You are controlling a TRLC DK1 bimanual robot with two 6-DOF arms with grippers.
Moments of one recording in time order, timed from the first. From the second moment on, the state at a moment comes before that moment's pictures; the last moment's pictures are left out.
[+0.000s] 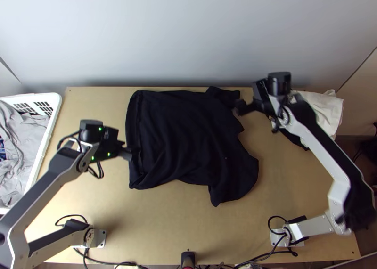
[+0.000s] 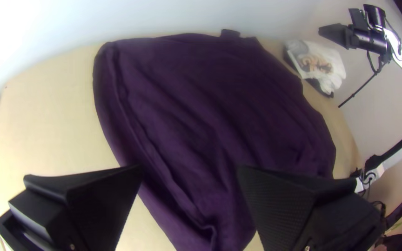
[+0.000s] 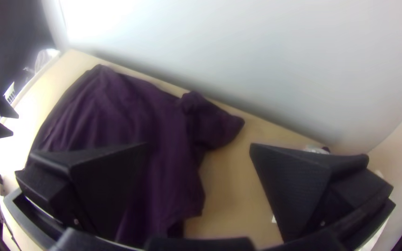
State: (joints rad) left arm -0.24 1.17 0.88 -0.52 0.26 -0.03; right arm 0.30 1.58 1.43 -0.50 -0.04 -0.12
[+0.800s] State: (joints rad) left arm -0.40 1.13 0.63 -0.49 0.15 0.01; right arm 0.30 1.13 1.17 -0.76 -0.08 -0.11
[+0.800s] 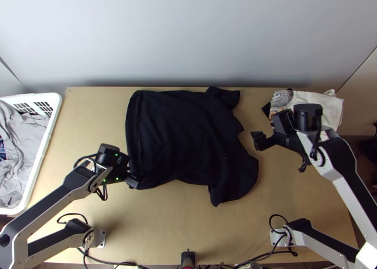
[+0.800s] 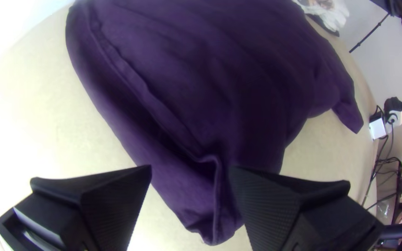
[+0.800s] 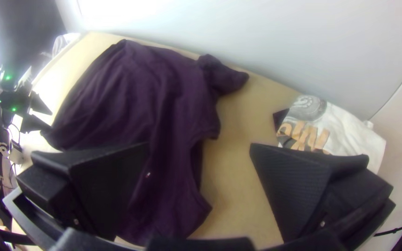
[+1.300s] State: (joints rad) left arm -0.52 1.17 0.61 -0.48 0.14 -0.04; right arm 0.30 1.10 1.15 -0.77 -0.08 -0.11
